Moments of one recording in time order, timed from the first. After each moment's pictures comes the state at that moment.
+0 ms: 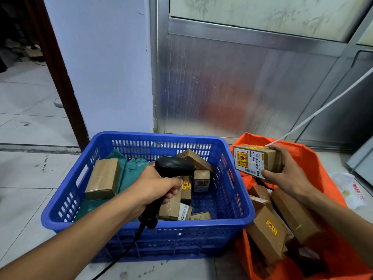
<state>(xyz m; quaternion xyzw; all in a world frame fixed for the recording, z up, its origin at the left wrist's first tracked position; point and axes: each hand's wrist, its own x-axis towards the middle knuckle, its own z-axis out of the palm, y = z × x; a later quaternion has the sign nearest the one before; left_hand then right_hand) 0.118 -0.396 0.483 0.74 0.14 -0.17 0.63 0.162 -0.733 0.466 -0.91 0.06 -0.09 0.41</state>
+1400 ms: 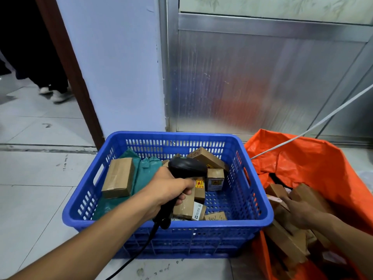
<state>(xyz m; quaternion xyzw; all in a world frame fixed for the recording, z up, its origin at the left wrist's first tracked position) 0.126 -0.395 0.472 0.74 0.16 -0.18 0.63 0.170 -0.766 0.360 -0.96 0.11 0.27 -0.04</state>
